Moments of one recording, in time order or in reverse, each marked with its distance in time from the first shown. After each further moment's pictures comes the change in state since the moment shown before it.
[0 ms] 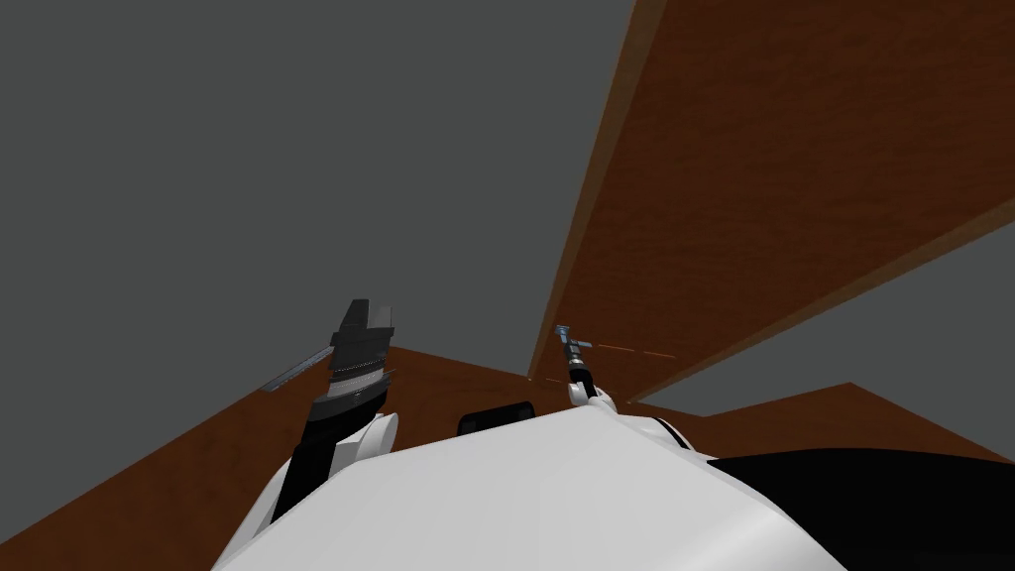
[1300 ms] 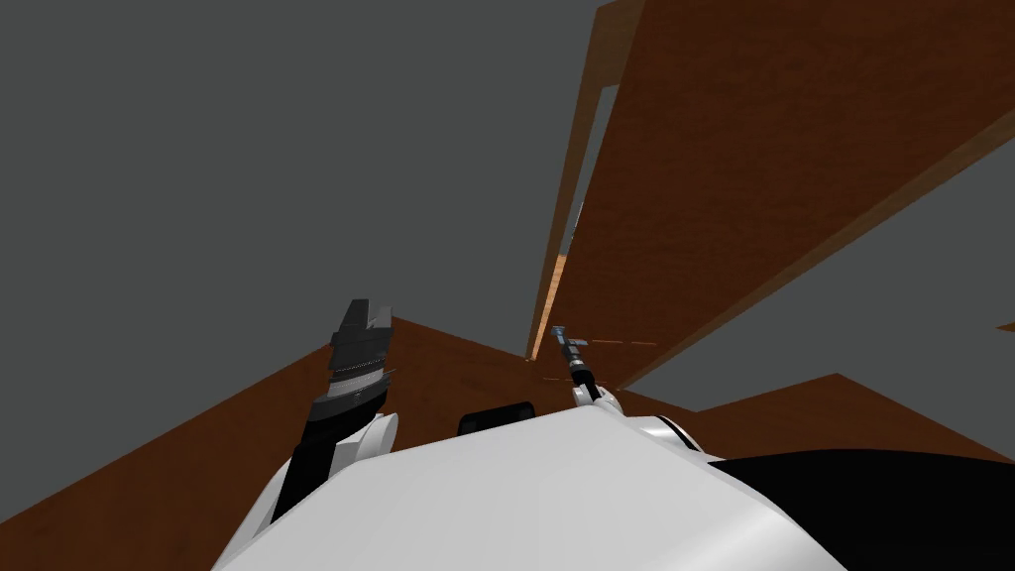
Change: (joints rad) arm 0.019 -0.049 0.100 0.003 0.072 -0.032 -0.119
